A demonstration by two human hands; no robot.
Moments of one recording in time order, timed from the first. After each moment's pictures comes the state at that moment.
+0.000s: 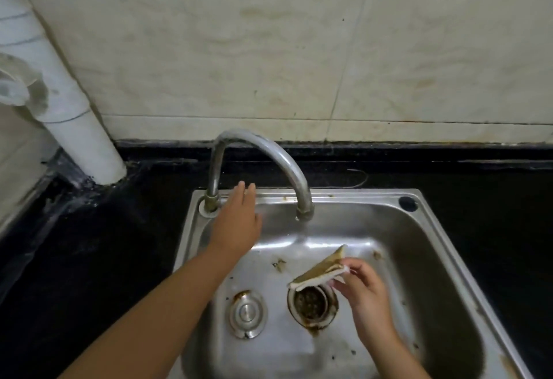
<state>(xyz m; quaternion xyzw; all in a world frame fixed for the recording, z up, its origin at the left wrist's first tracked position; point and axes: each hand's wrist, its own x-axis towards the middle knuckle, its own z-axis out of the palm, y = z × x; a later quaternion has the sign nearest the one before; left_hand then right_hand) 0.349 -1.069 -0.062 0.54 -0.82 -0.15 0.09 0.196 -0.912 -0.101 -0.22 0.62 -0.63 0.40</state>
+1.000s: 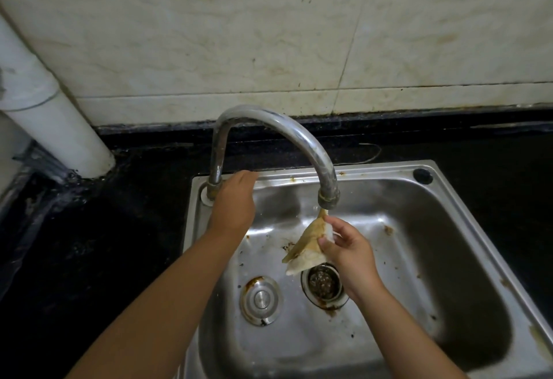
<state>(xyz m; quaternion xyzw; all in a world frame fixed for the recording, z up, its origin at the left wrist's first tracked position) 0.362 -1.099 -0.087 0.50 -0.82 -0.16 0.25 0.226 -0.964 -0.101 -0.21 0.64 -0.58 0.45</state>
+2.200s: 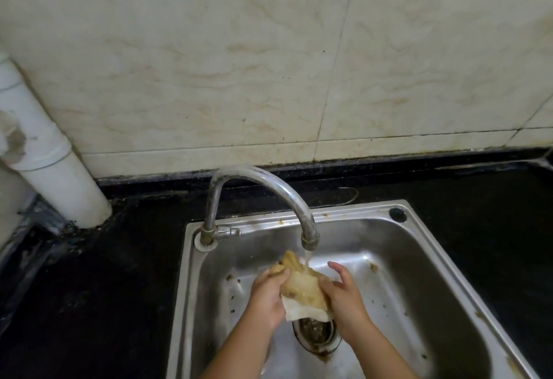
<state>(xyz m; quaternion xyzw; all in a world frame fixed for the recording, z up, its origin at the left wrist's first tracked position) 0.320 -1.027 -0.102 0.45 -0.15 -0.83 0.30 0.218 -0.956 -0.101 -0.11 0.69 -0.55 0.46</state>
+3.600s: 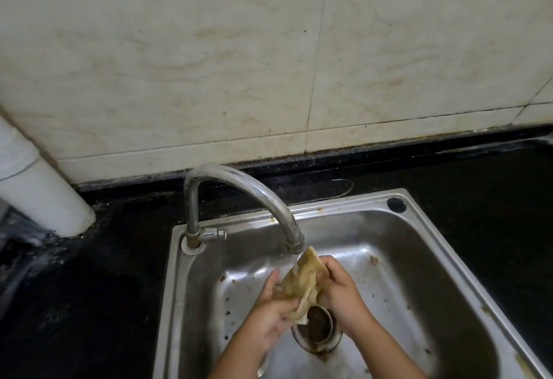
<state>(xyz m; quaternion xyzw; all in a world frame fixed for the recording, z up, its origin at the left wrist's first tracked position) 0.319 -1.011 -0.131 0.46 -0.26 -0.83 0.20 0.203 -0.962 -0.107 -0.23 0.63 -0.55 0.49</state>
